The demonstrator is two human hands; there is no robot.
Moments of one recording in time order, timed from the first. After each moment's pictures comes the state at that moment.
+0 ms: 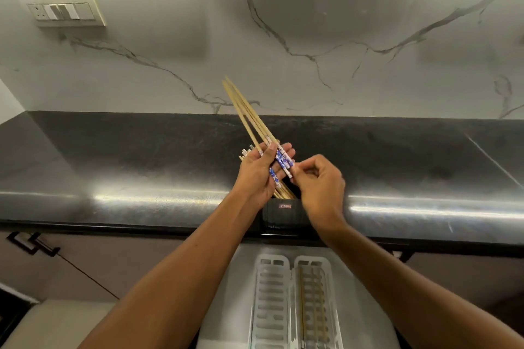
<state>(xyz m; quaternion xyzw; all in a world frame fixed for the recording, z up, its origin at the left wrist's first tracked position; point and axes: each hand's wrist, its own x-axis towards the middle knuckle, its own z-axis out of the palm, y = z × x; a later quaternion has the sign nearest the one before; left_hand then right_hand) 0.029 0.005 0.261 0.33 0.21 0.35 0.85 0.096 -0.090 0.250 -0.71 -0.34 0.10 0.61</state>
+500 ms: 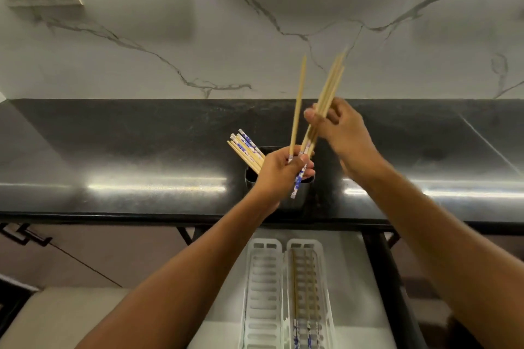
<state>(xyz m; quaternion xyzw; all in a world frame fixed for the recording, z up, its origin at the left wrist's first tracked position) 0.053 -0.036 0.237 0.60 0.25 0.29 0.70 0.161 -0.099 0.306 -0.65 -0.38 0.22 0.62</state>
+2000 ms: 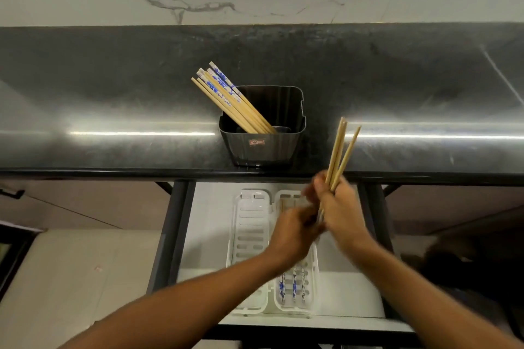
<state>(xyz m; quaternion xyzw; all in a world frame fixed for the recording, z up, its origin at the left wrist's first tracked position) 0.040 -0.140 0.084 0.78 0.30 0.08 0.55 0.132 -0.188 0.120 -0.69 -0.22 0.35 0.59</state>
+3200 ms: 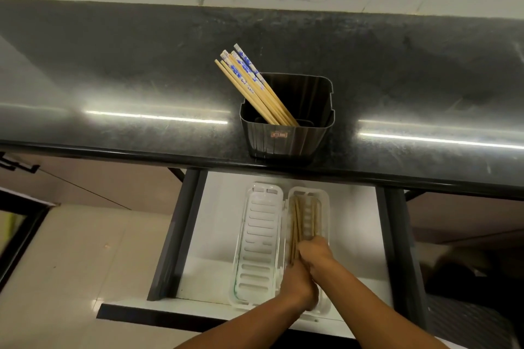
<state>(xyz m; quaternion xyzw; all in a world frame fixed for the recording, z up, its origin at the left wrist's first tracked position) 0.007 -0.196 -0.003 0.68 0.50 -0.10 0.52 0.085 -0.177 -0.012 -0.83 0.01 0.48 0.27</state>
